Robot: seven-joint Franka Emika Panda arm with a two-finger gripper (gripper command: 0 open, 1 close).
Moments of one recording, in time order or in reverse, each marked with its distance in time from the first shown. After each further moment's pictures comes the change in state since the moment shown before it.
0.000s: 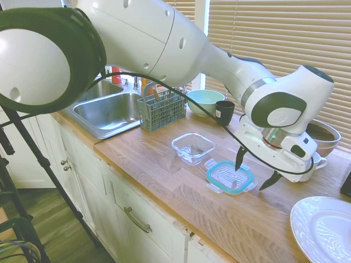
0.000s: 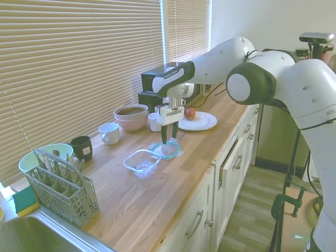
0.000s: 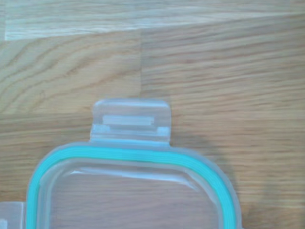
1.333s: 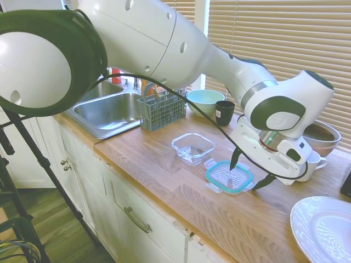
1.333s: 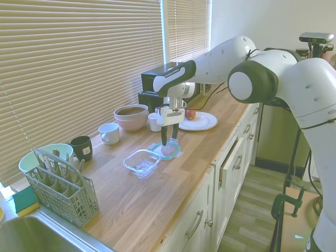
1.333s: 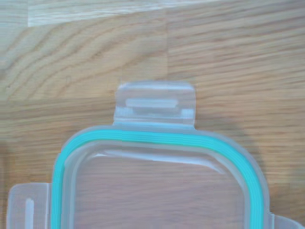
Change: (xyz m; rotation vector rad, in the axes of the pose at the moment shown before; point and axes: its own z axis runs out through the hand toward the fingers) arm -0.012 0.000 0.004 0.027 -0.060 0.010
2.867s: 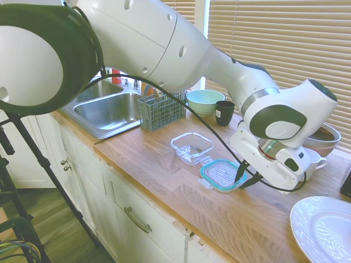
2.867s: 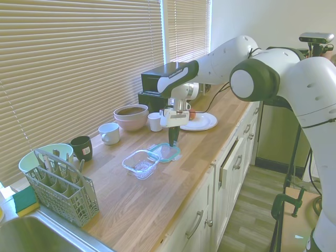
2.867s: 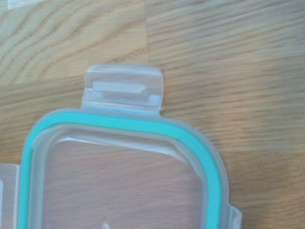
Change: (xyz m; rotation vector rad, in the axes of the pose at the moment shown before) arm 0.000 0.022 0.008 0.027 -0.032 0.058
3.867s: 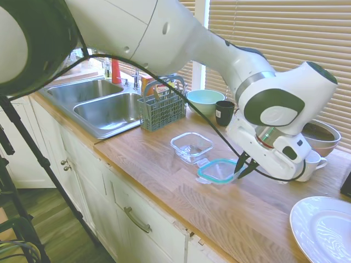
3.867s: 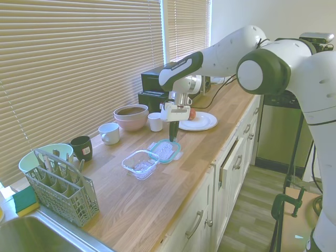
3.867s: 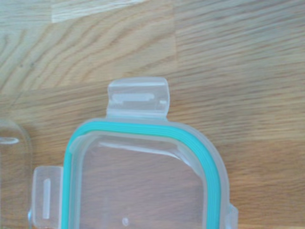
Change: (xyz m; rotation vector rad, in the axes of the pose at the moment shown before) arm -0.032 -0.005 -0.036 0.035 0.034 -0.013
